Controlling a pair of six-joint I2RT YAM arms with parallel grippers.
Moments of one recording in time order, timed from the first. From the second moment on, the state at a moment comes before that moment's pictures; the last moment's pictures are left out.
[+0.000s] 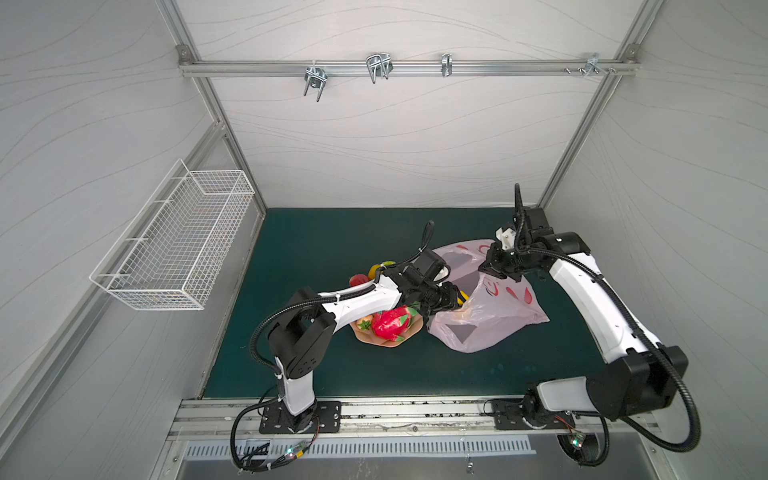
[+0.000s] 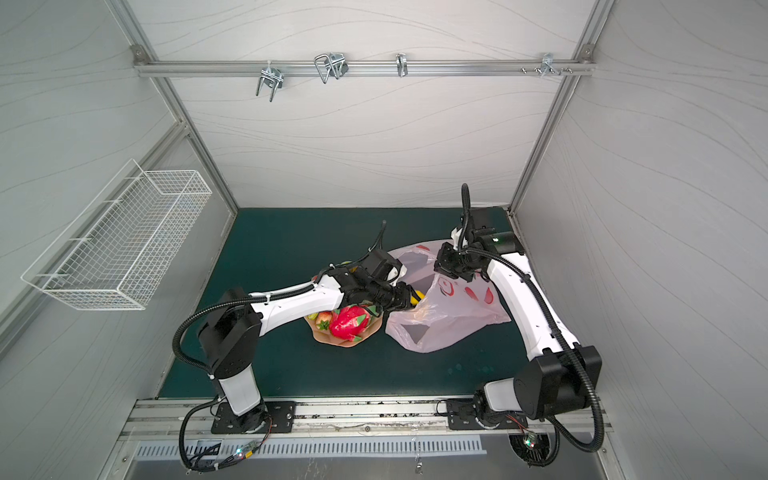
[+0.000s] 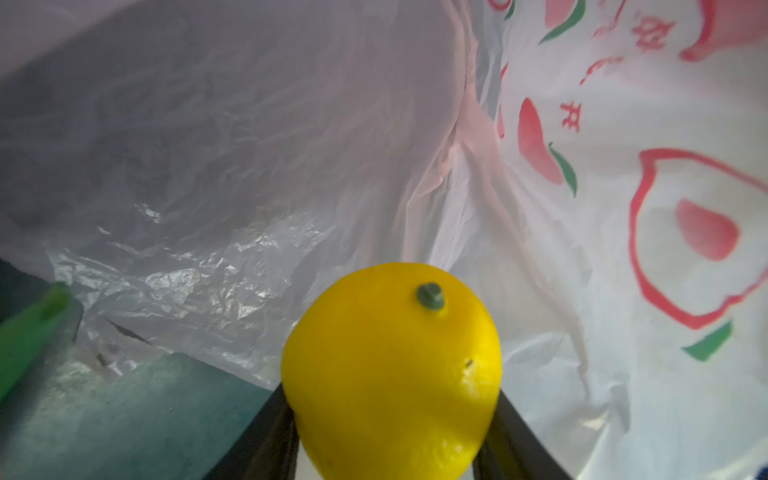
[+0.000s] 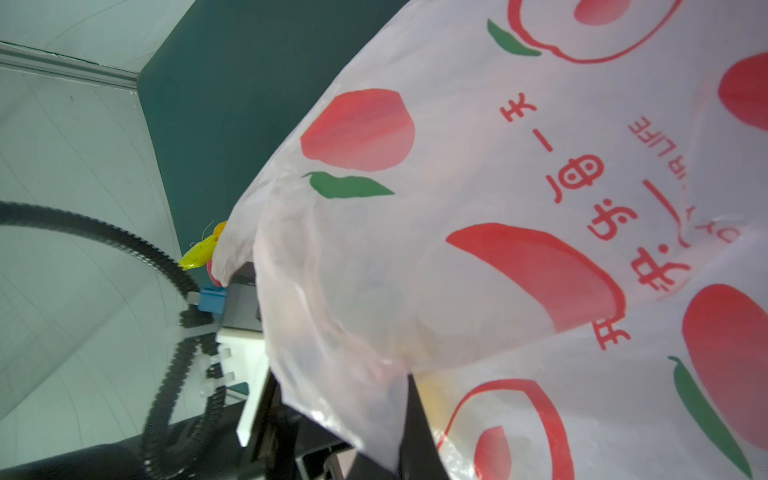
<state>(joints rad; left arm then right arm) -0.87 1.80 1.29 -0.35 0.49 -0.94 0.24 1.37 1.37 -1.06 -0.40 0.56</state>
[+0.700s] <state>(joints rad) -0.88 2.05 1.56 -0.39 0.50 -0.92 0.24 1.27 1.18 -0.92 -0.53 0.75</state>
